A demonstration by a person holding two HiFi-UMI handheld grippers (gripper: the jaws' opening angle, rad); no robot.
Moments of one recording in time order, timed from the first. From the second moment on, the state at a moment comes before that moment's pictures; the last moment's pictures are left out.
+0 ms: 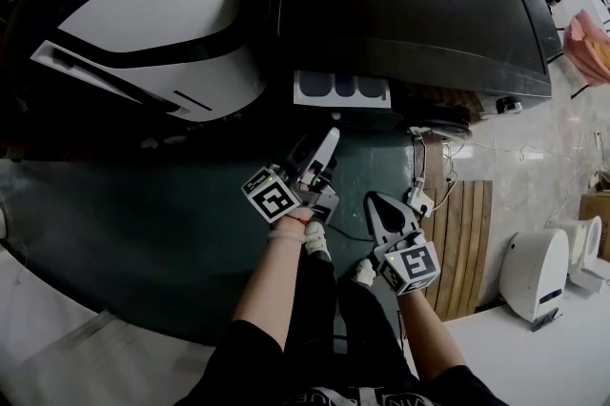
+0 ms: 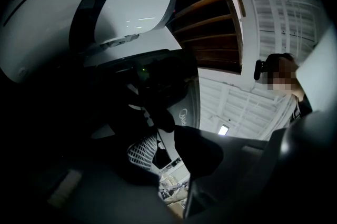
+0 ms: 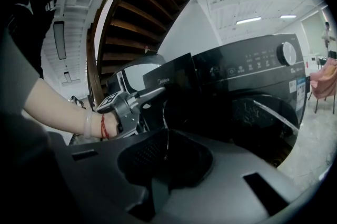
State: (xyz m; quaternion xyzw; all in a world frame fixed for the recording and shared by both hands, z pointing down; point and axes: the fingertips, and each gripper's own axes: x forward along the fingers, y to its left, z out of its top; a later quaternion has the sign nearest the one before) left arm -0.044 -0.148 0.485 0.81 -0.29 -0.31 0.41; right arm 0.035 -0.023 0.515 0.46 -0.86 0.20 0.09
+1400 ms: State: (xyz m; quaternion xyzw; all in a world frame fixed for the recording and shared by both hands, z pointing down) left arm -0.044 -0.092 0.485 0.81 -0.29 -0.31 0.41; right arm 0.040 0.014 0.510 0.44 -0.87 0.19 0.09
